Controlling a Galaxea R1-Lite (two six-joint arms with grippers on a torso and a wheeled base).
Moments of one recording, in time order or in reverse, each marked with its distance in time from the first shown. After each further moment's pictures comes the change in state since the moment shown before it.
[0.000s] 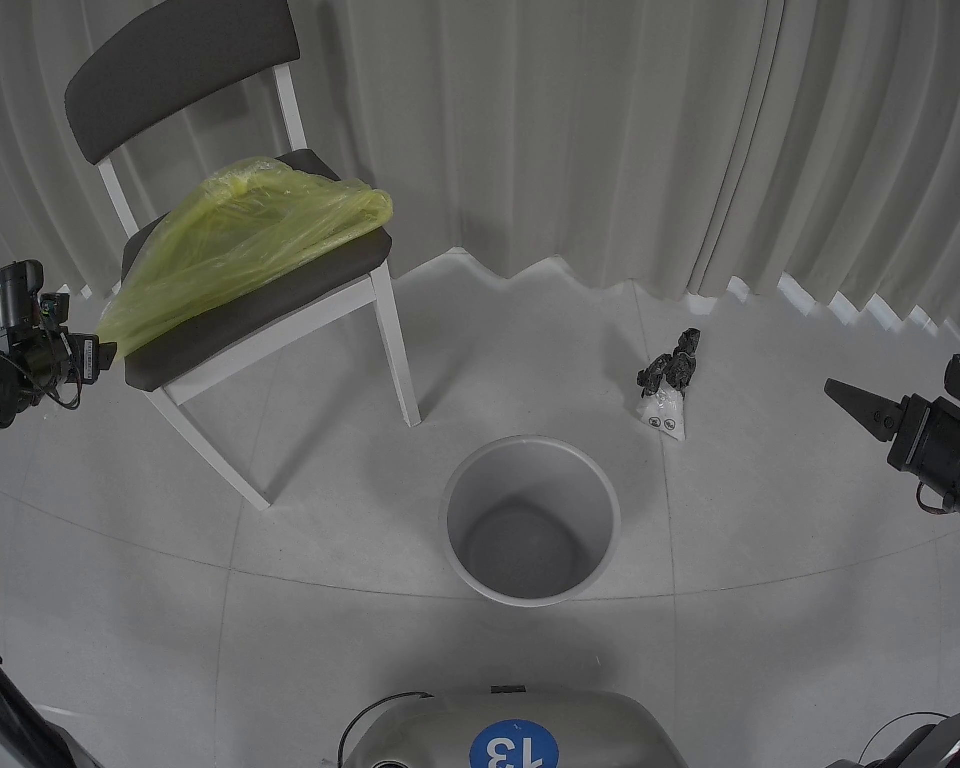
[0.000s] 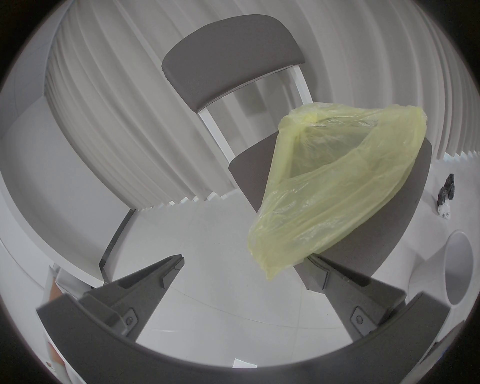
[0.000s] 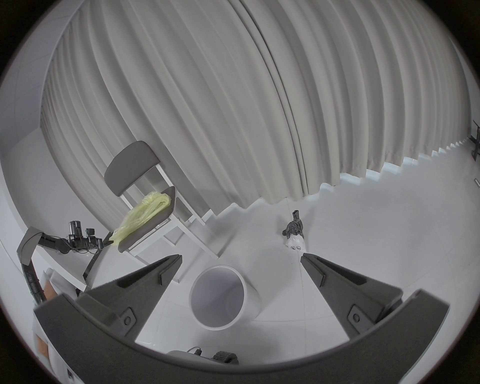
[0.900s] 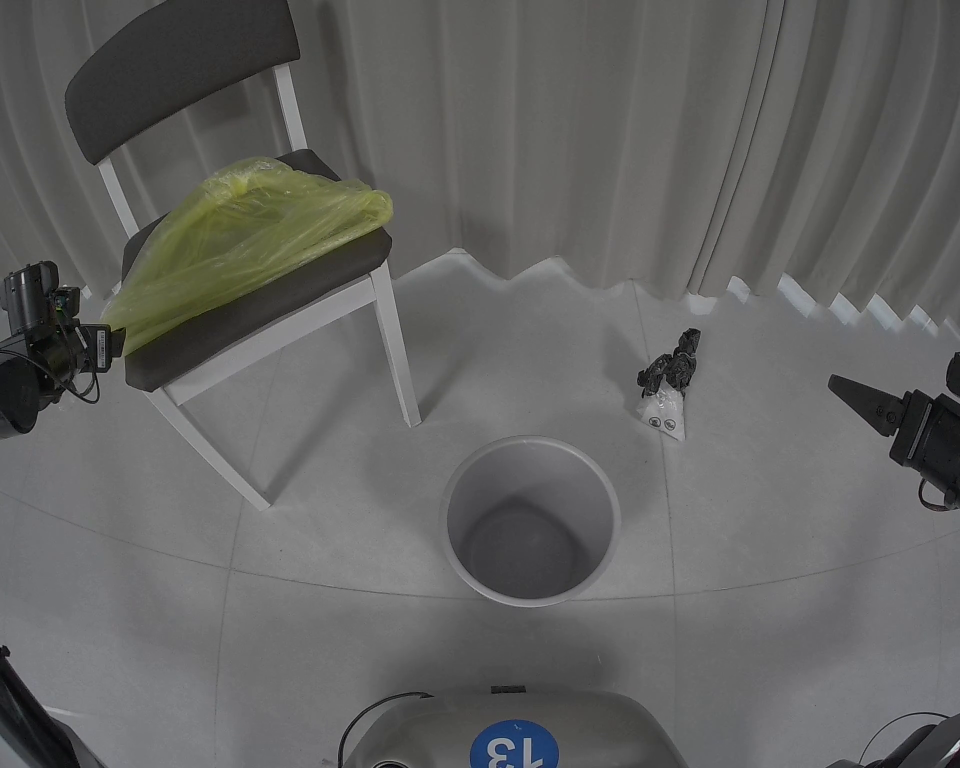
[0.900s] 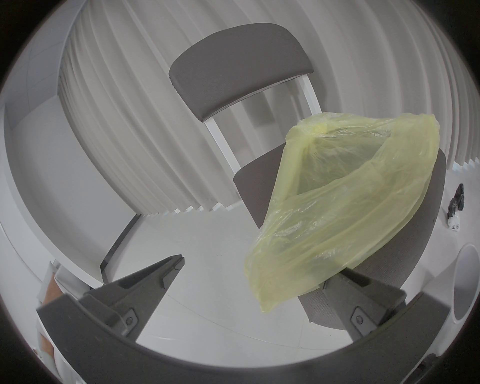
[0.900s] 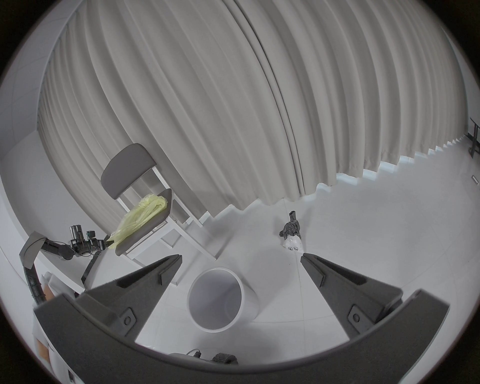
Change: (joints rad) left arm -0.030 0.072 -0.007 -0.156 0.056 -0.031; right arm -0.021 0.005 -0.005 -0.001 0.001 0.011
